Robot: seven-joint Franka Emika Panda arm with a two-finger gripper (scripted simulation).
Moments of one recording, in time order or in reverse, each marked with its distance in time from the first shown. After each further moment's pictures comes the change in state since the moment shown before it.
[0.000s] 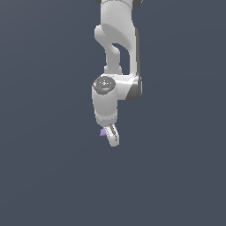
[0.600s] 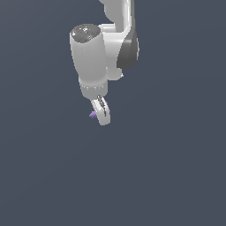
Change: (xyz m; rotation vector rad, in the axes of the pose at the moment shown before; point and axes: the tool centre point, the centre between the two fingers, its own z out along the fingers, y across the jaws) arm 0.025 0.031 -0.131 -0.007 -0.004 0.000
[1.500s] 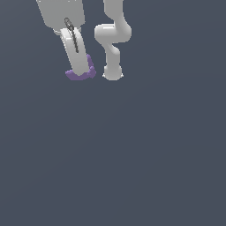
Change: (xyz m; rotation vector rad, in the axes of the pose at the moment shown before) arm 0.035 0.037 -0.182 -0.011 -0.003 -0.004
